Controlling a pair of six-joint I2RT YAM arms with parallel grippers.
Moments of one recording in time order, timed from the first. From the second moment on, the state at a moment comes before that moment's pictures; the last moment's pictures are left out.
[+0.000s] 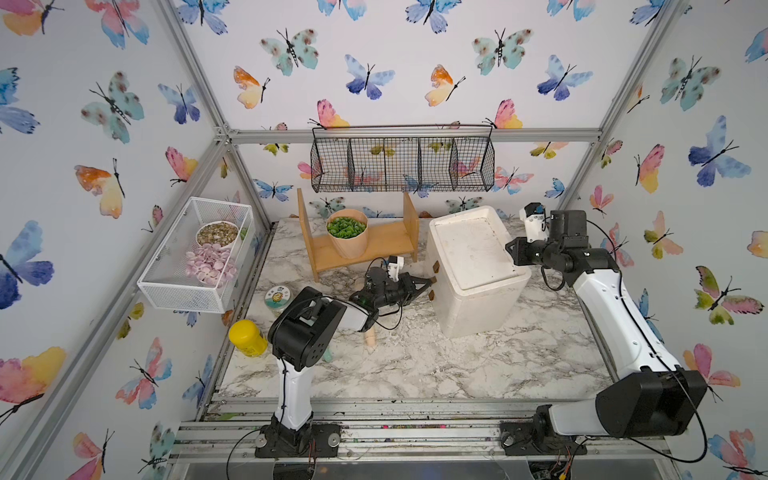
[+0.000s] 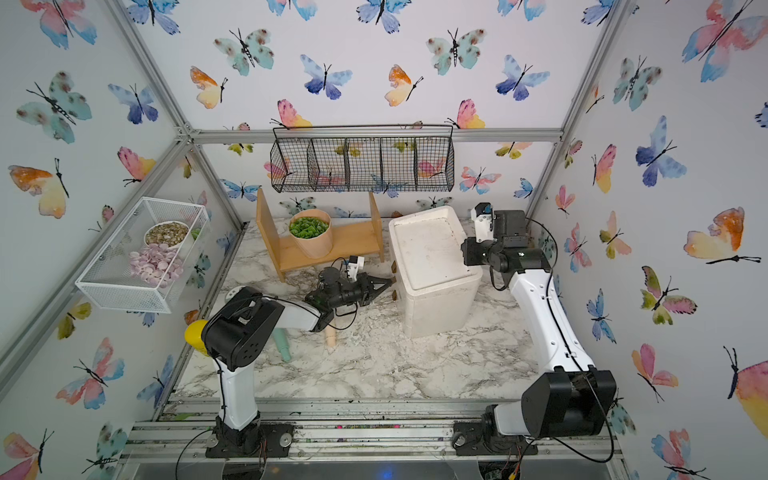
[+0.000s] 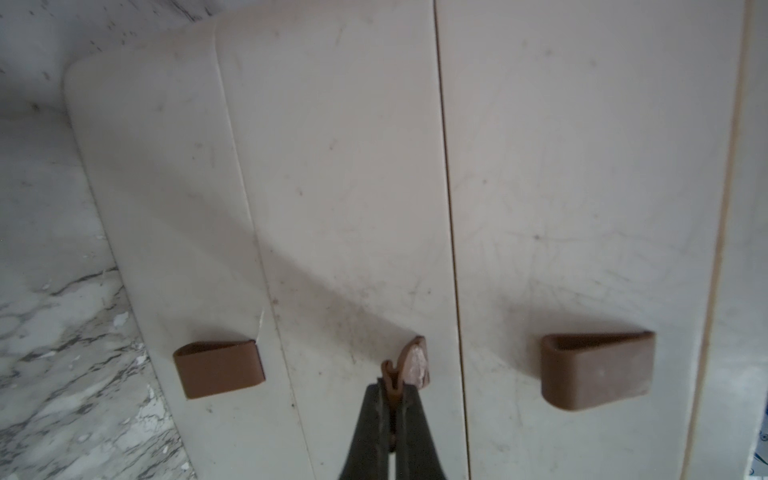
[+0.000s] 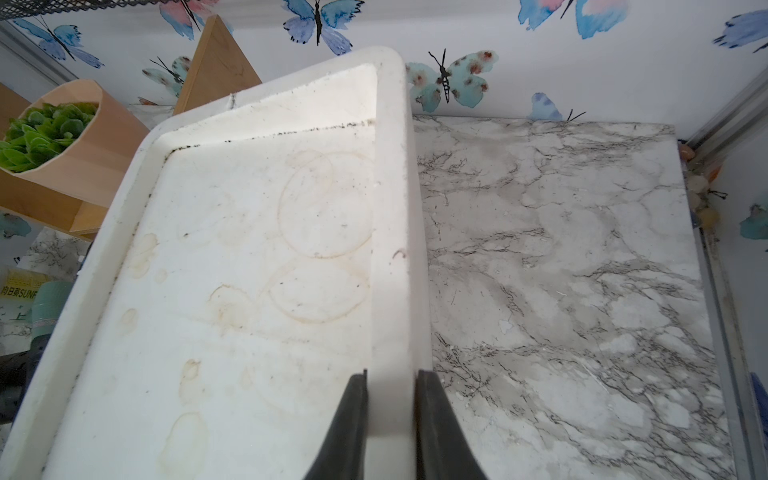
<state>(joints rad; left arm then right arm) -0.57 1.98 0.92 0.94 0.62 -1.30 0.10 1.41 1.41 -0.68 -0.24 0.01</state>
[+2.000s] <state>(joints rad) -0.29 1.51 0.65 0.43 0.58 -0.95 0.11 1.41 1.41 -0.68 -0.25 0.01</state>
